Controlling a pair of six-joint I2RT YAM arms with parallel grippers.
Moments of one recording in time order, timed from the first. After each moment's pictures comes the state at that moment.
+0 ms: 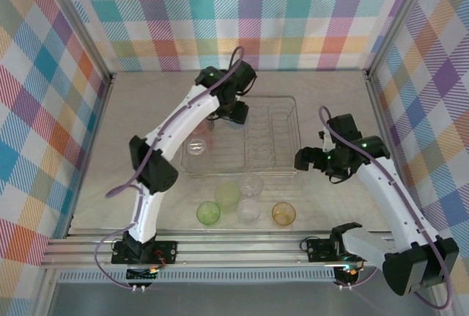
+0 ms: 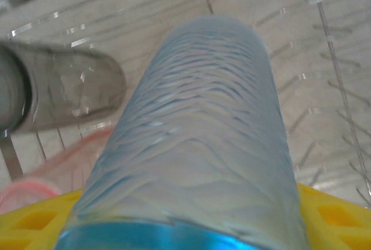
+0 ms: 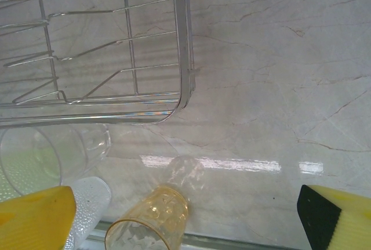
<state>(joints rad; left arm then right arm) -0.69 2.17 2.39 -1.46 -0.24 -0.33 0.26 1.06 1.03 -1.17 -0.19 0.39</state>
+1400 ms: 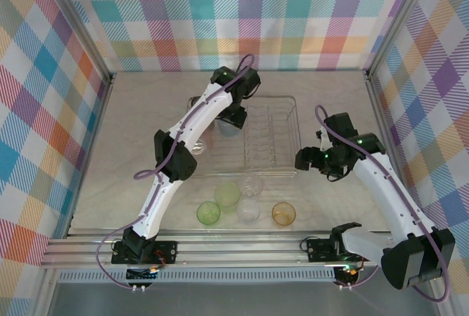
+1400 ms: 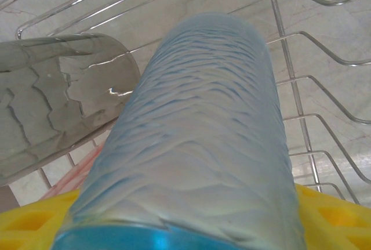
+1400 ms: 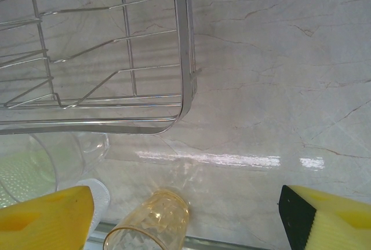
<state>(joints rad) -0.64 2.43 2.64 -1.65 -0.28 -0.29 0.26 1.10 1.02 -1.14 -0.20 0.38</state>
